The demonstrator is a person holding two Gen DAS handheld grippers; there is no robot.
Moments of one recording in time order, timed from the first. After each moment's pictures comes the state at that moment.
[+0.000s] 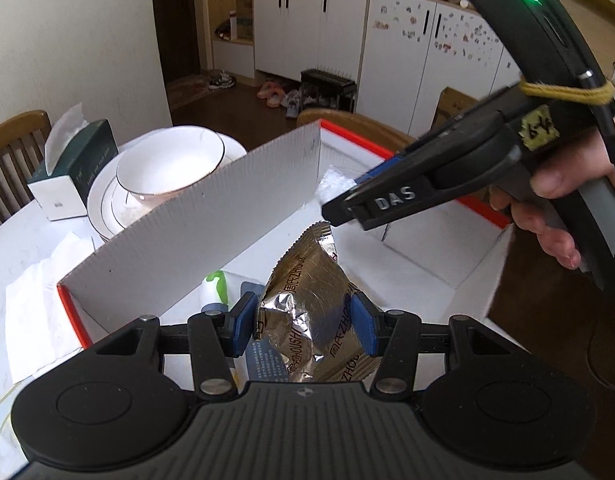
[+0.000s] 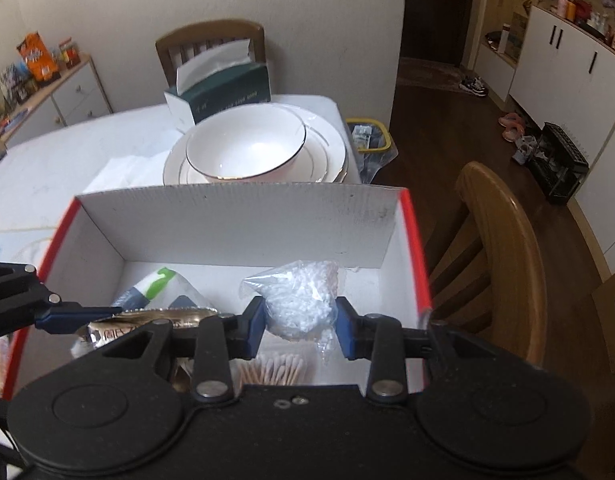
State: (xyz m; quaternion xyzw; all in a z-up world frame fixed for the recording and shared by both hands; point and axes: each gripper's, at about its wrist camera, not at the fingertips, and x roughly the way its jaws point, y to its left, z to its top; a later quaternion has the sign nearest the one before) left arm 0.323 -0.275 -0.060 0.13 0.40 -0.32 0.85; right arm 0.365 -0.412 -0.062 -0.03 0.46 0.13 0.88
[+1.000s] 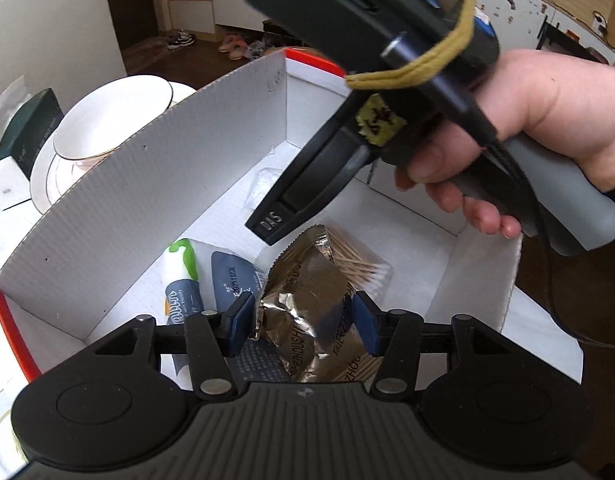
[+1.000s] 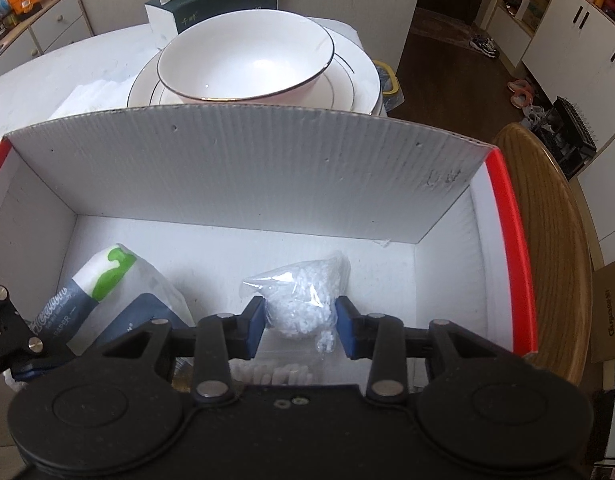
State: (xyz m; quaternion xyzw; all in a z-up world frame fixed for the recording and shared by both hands) left arm 0.333 -0.290 -0.092 0.18 0.45 -0.36 0.80; right arm 0.409 -0.378 -0.120 -0.08 0.54 0.11 0.83
